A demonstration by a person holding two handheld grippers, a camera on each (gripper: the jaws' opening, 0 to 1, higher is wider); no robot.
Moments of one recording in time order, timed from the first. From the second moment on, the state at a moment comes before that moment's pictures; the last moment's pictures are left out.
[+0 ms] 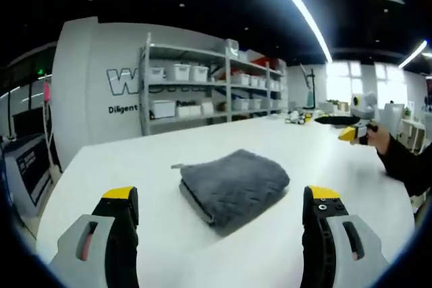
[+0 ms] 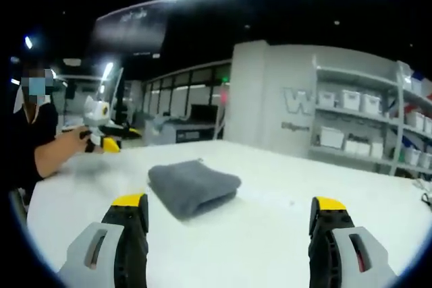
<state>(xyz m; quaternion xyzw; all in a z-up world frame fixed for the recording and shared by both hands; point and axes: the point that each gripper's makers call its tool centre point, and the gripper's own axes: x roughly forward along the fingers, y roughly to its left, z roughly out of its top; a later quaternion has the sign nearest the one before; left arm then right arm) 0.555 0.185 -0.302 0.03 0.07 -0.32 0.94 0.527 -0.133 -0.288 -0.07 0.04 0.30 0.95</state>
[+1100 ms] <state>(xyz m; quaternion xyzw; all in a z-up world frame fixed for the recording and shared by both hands) 0.593 0.190 -0.306 0.01 0.10 -0.33 0.94 0.570 -0.143 -0.280 -0.05 0.04 0.28 0.96</state>
